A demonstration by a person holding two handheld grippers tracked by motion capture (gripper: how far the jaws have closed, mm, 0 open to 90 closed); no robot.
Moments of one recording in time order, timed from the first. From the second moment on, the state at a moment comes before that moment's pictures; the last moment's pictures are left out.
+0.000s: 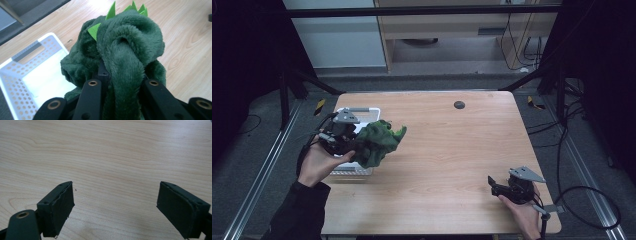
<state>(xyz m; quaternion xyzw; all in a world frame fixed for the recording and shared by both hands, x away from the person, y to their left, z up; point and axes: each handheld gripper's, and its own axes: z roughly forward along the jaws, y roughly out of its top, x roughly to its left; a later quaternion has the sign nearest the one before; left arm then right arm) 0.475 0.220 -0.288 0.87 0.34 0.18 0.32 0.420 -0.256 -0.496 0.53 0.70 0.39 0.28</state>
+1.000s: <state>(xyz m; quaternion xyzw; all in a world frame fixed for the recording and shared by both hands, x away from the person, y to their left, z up) 0.482 0.151 -0.309 0.91 0.26 0.13 0.30 0.419 -0.258 -0.495 0.53 0.70 0.40 0.28</state>
